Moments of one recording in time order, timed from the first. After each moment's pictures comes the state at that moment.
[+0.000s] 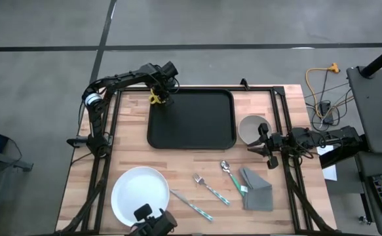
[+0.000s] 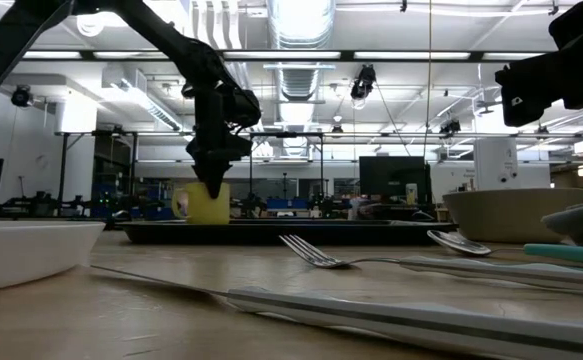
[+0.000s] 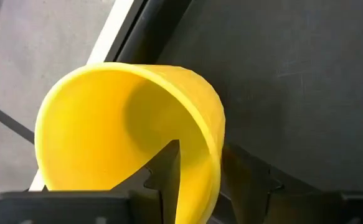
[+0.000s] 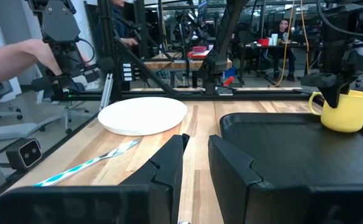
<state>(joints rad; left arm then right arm) 0.73 1.91 1.53 -0.96 -0.16 0.18 0.17 0.02 0.01 0.01 0.03 0.08</state>
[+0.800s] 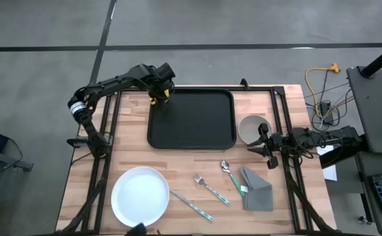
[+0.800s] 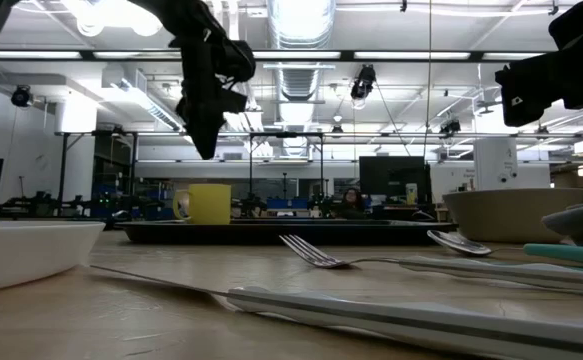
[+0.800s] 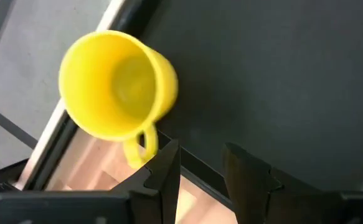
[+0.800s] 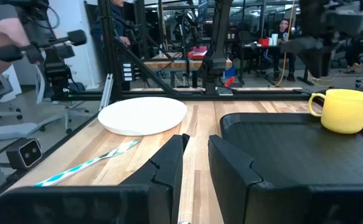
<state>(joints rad) 0.60 1.70 1.53 -1.12 -0.16 0.04 0.17 0.02 0.01 0.01 0.03 0.08</state>
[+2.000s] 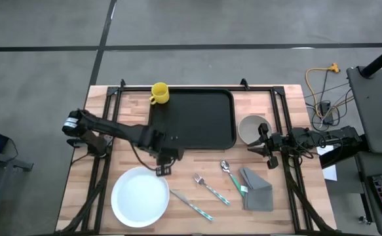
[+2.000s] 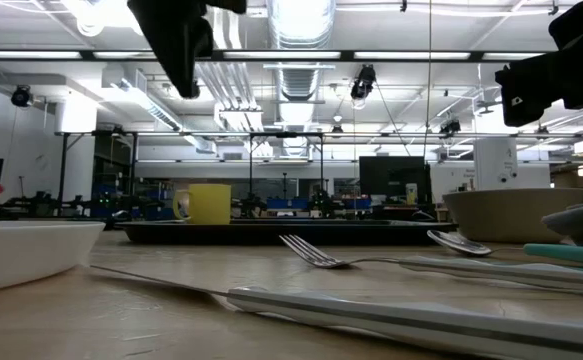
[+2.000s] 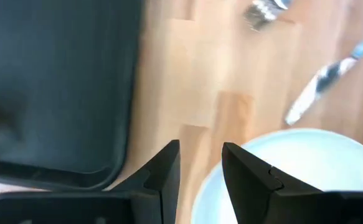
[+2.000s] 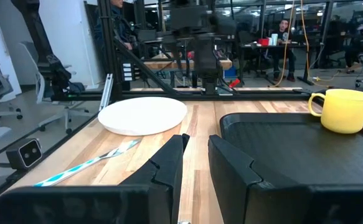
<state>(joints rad) -0.22 1.65 1.53 -1.22 -0.10 -0.33 0.17 0.02 0.01 0.01 0.03 0.08</state>
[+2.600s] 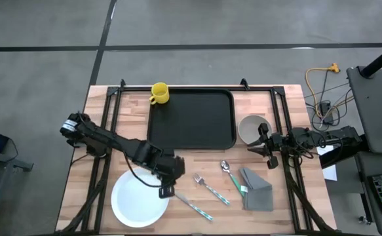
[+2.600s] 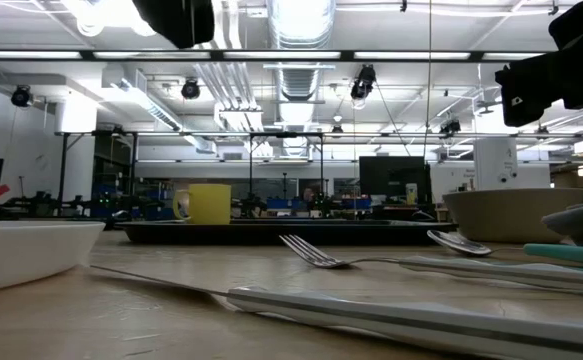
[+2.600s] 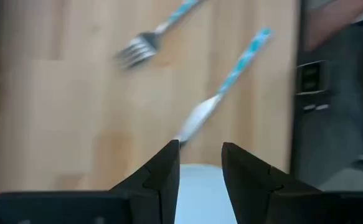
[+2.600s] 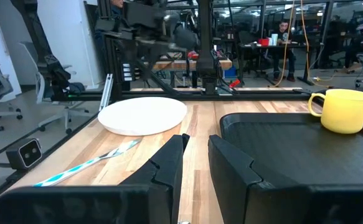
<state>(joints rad) -0.37 1.65 1.46 -0.87 0.07 -0.52 0.17 0.02 0.01 0.01 0.03 0.08</state>
